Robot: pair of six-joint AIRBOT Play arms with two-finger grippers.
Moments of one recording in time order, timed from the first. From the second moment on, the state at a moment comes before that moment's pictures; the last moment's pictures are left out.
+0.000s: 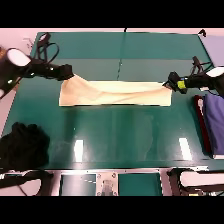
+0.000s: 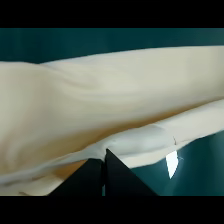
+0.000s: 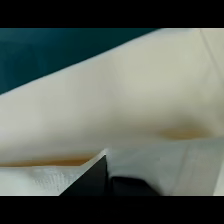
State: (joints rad) left arm -0.08 -1.42 1.35 1.00 -0.94 -1.37; right arm -0.24 -1.53 1.25 -0.90 0.98 1.48
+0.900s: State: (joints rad) left arm 0.04 -1.76 1.77 1.00 -1.06 -1.35; right arm -0.49 -1.91 1.70 -0.91 1.26 1.31
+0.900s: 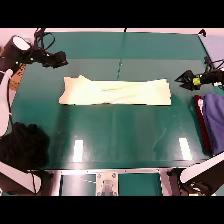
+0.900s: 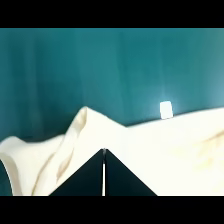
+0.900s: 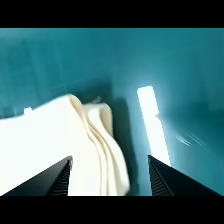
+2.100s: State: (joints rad) left arm -0.54 -1.98 1.78 0.95 -0.82 -1.39; right arm -0.36 -1.76 1.85 -0.66 1.55 1.33
